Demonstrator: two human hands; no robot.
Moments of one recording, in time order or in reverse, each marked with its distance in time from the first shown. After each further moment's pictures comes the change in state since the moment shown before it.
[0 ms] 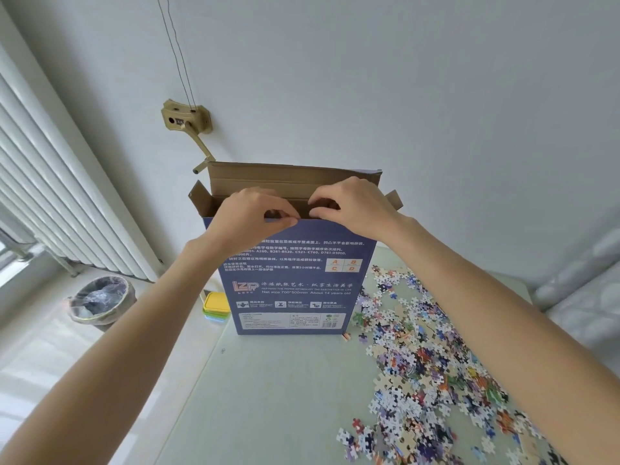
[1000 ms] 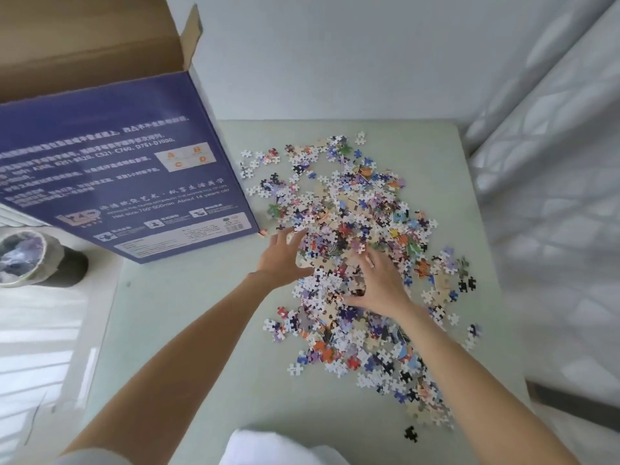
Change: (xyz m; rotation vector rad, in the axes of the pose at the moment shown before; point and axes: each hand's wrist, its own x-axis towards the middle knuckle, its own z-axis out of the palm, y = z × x) left_hand -0.088 0.115 0.337 -0.030 -0.816 -0.279; right_hand -0.357 0.106 0.189 0.160 -0.537 0.840
